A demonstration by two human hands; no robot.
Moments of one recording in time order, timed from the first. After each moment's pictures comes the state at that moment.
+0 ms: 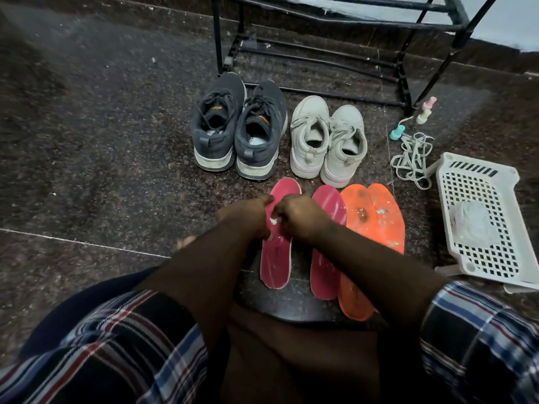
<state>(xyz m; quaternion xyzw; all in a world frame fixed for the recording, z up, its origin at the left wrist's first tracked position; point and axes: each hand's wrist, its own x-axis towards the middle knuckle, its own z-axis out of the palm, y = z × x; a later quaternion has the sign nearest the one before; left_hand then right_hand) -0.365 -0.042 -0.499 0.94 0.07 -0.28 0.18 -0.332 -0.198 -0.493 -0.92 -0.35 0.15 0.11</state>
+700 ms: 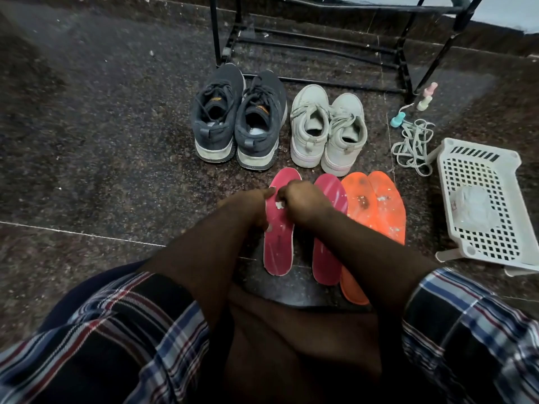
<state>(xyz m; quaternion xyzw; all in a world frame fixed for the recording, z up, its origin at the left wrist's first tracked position) -0.360 -0.037 -0.501 0.94 0.05 -0.32 0.14 -0.333 -0.192 -0.482 -0.94 -0.29 0.14 0.08</state>
